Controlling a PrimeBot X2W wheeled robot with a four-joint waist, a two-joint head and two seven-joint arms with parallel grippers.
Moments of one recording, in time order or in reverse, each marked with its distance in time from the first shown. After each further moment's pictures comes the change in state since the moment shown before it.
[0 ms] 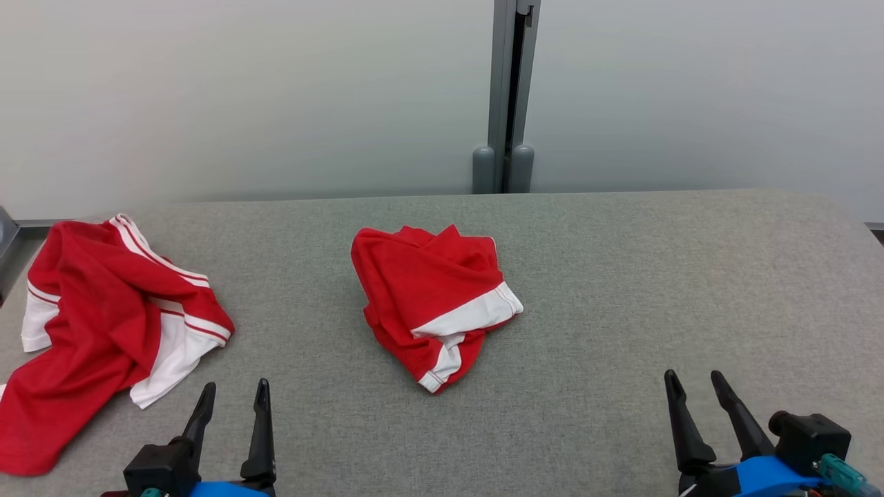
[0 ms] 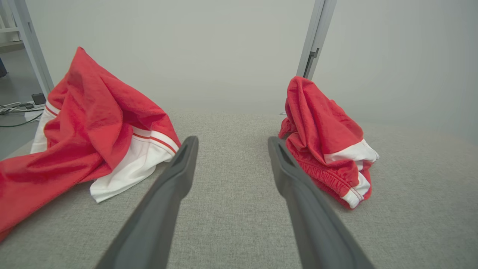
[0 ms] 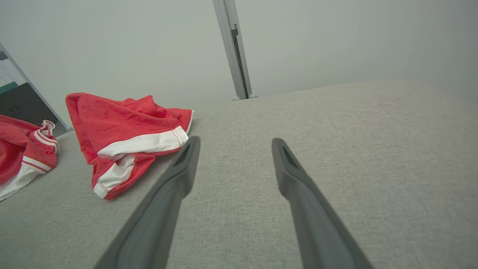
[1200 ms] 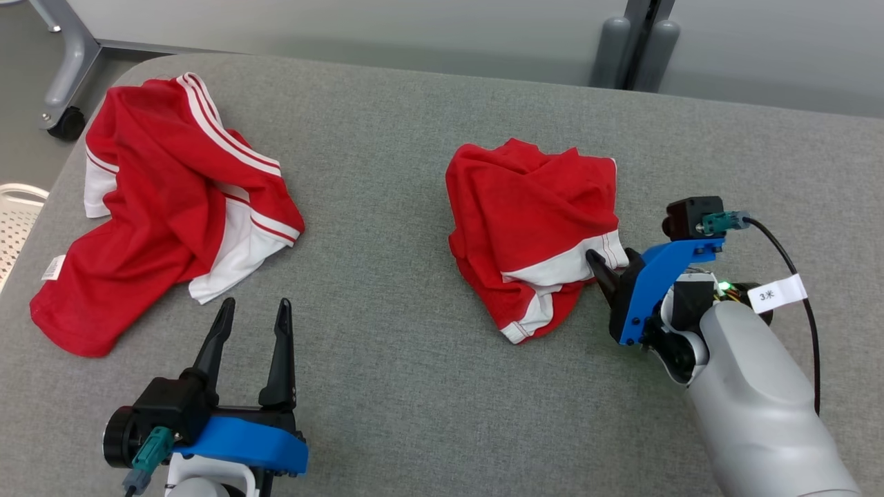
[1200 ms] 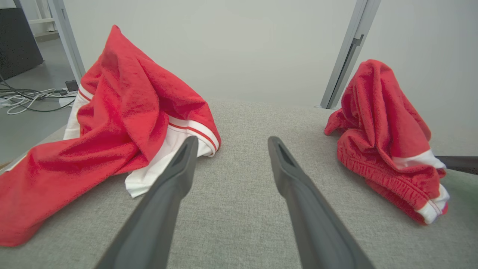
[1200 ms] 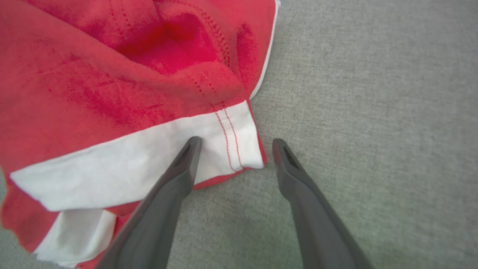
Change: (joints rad) left arm -0.157 -0.012 -0.043 -0.028 0.012 -0.027 -0.033; right arm -0.729 0.000 0.088 0.679 0.002 0.000 0.394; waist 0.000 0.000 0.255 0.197
